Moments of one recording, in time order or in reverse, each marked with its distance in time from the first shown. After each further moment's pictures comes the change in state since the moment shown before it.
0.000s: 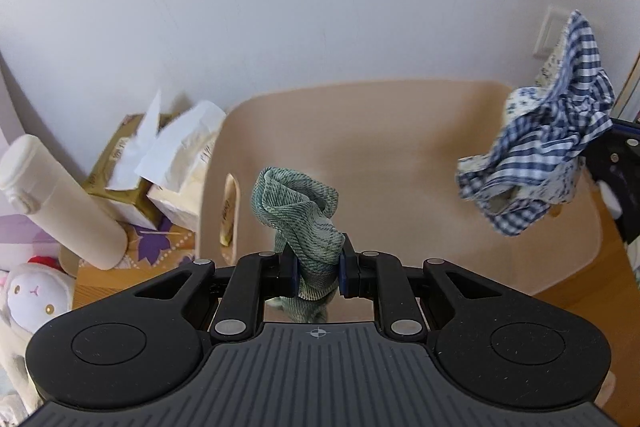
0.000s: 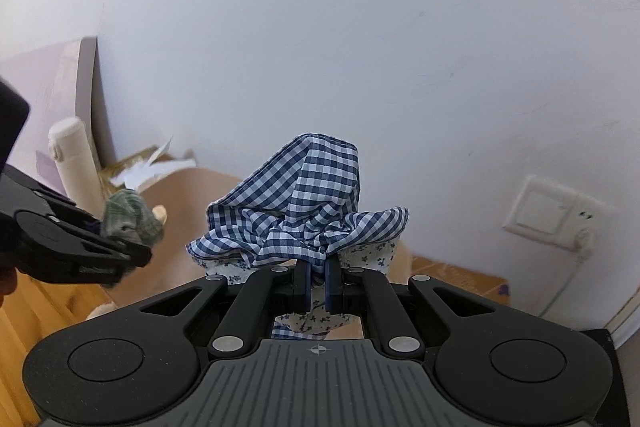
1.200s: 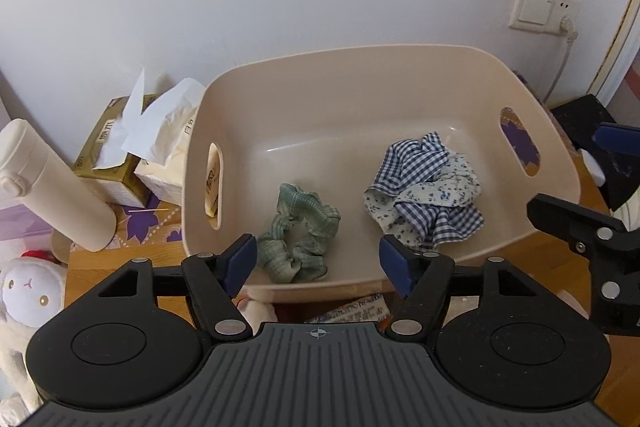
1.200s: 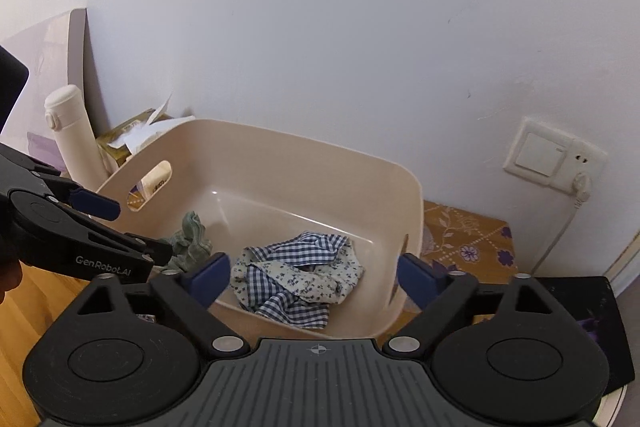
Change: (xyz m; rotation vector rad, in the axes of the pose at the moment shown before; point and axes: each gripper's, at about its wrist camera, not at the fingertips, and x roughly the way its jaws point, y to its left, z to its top) left arm -0.015 -0.006 -0.020 -0.015 0.036 -0.009; right arm -0.019 0.011 -0.024 0.054 0.099 -0.038
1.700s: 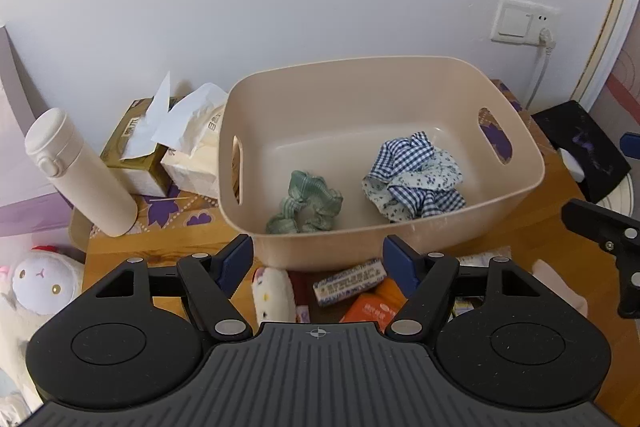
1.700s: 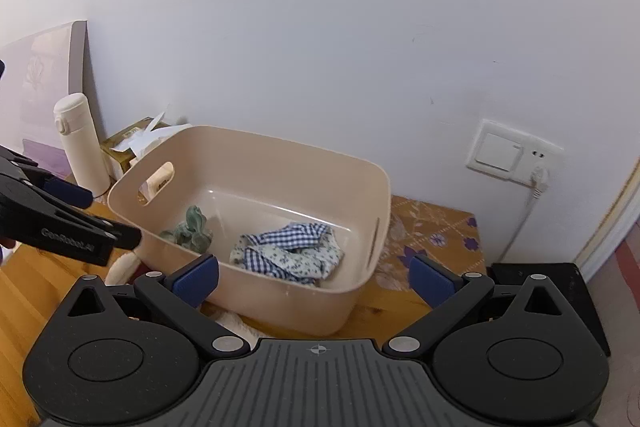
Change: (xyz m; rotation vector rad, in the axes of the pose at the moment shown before) left arm -0.049 0.012 -0.029 -0.014 -0.047 -0.010; right arm -0.058 0.005 -0.019 0.013 -0.029 -0.068
